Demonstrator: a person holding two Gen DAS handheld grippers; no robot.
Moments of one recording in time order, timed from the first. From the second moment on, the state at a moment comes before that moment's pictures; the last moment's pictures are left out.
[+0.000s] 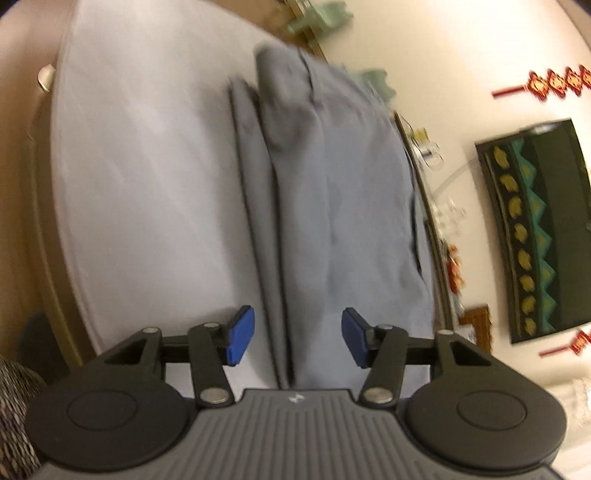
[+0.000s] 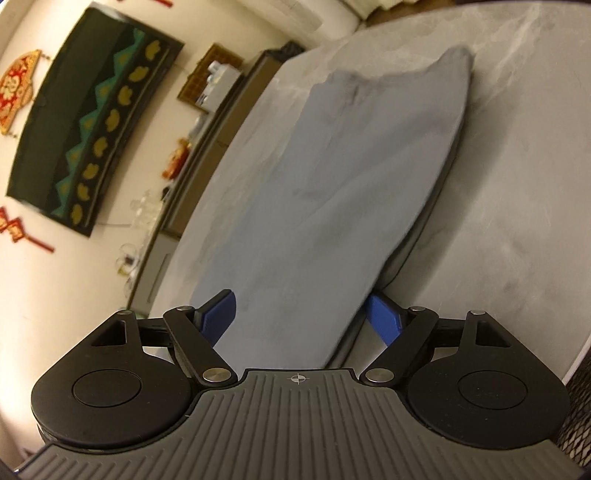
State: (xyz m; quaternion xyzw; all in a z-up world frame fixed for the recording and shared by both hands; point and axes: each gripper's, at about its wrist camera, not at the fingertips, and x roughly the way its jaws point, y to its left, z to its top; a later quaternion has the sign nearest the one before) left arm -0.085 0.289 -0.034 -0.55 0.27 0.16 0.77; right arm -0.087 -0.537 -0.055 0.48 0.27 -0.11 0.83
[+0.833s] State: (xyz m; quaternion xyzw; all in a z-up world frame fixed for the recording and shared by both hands) left arm -0.012 0.304 -0.041 -0.56 0.25 0.15 0.78; right arm -0.061 -0.560 -0.054 0.44 0.24 -0.15 0.85
